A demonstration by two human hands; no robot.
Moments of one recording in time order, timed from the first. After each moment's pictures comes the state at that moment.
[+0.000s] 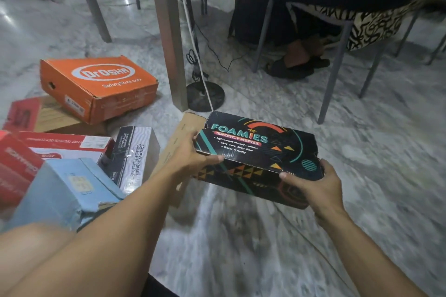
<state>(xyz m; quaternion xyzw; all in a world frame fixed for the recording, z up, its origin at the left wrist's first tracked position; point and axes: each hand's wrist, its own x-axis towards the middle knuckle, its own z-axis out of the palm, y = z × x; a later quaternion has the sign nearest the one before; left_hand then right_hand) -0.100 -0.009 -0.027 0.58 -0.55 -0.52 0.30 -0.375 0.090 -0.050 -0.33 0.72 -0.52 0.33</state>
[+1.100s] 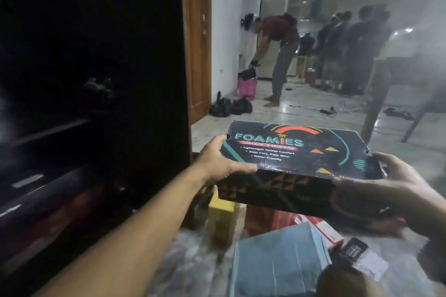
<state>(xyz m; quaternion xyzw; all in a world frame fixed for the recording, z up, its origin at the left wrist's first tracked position) 0.221 0.260 0.194 0.74 -0.33 -0.17 0.56 -0.012 0.072 0.215 -0.73 0.34 -0.28 0.53</state>
